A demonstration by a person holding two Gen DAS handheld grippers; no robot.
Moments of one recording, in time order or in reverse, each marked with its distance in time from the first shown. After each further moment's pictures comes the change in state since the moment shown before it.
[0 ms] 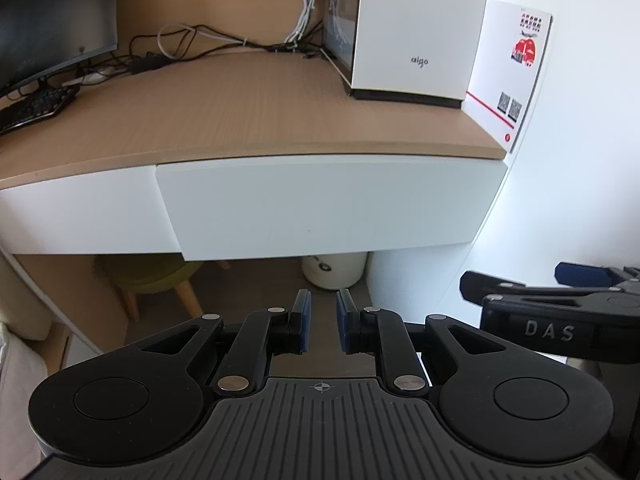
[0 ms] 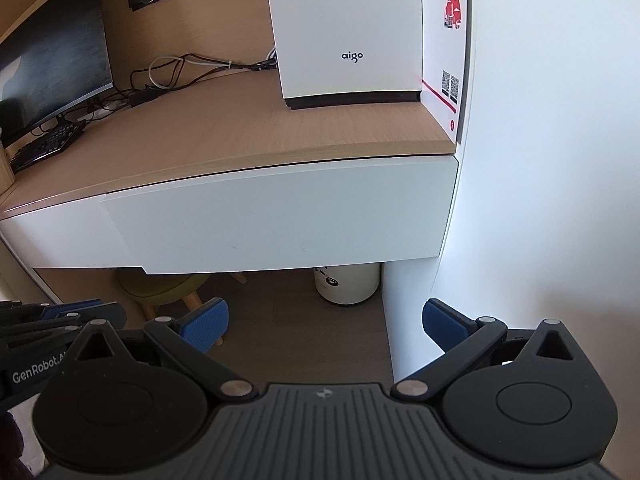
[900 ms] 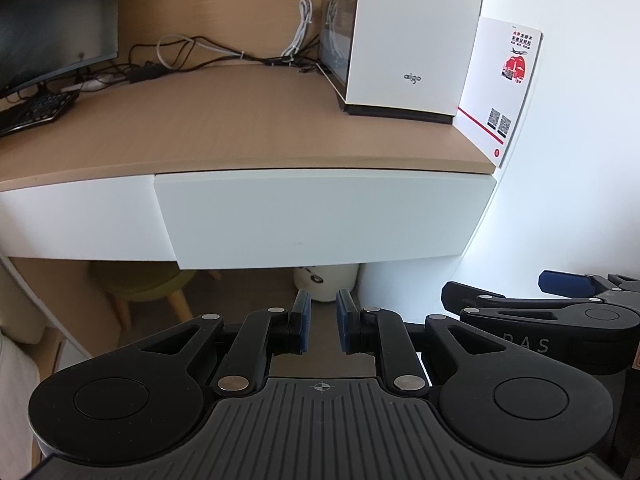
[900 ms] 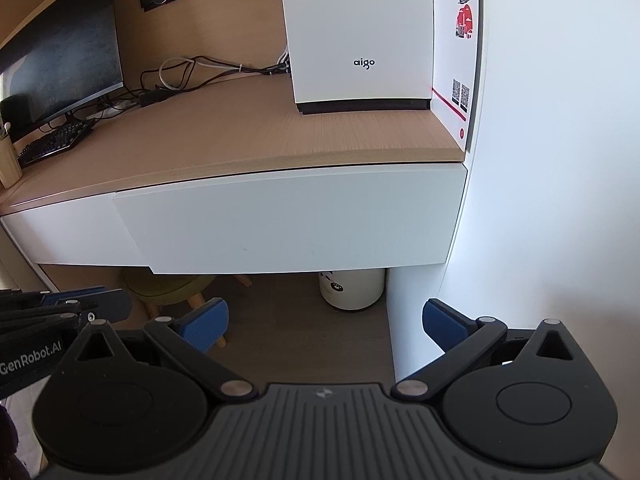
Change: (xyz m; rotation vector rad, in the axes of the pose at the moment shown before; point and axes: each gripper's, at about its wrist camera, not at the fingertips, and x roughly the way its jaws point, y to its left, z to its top) left arm -0.009 0.001 -0.001 -0.018 -0.037 -0.019; right arm -0.005 0.007 -0.002 -0.018 -0.020 0.008
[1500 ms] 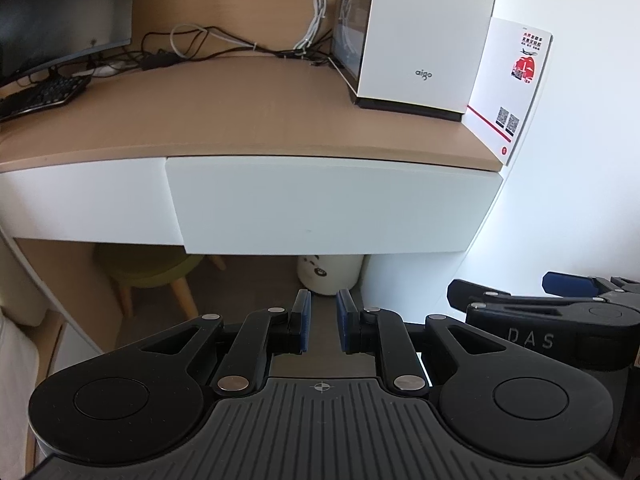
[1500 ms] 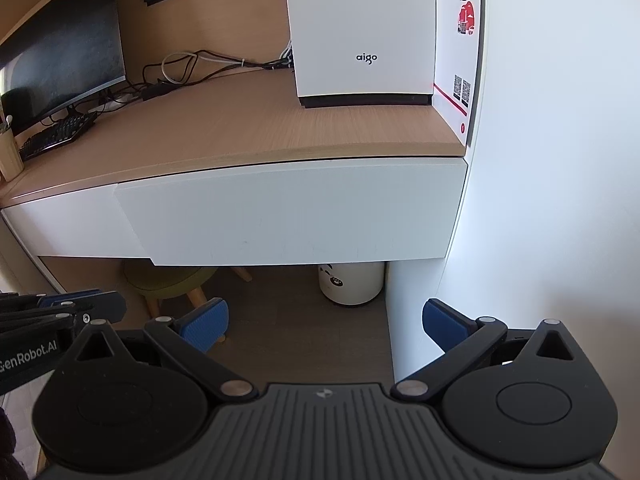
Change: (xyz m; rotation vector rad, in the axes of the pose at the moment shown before) left arm -0.006 0.006 -0.013 -0.041 0.013 0.012; right arm -0.003 0.001 -0.006 -0.010 0.013 -0.002
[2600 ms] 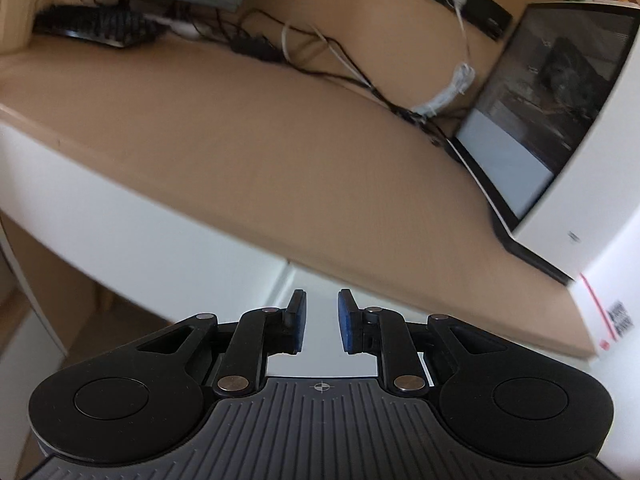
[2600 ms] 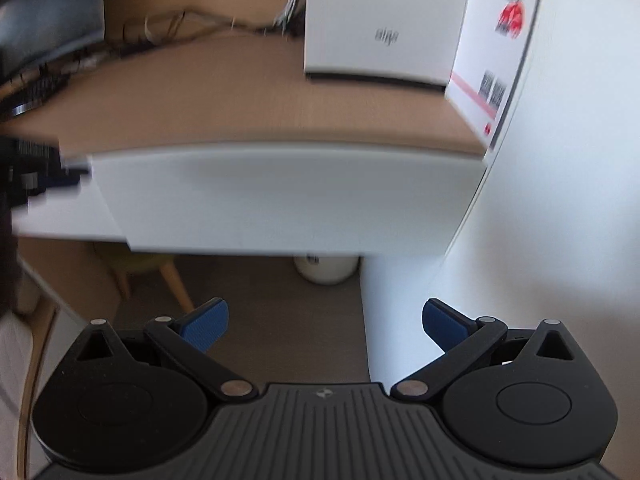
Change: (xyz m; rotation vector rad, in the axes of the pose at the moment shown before) left arm 0.122 0.191 0.096 -0.373 -0.108 -0.027; right arm 0.046 0.049 0.028 -0.060 0.157 -0.119
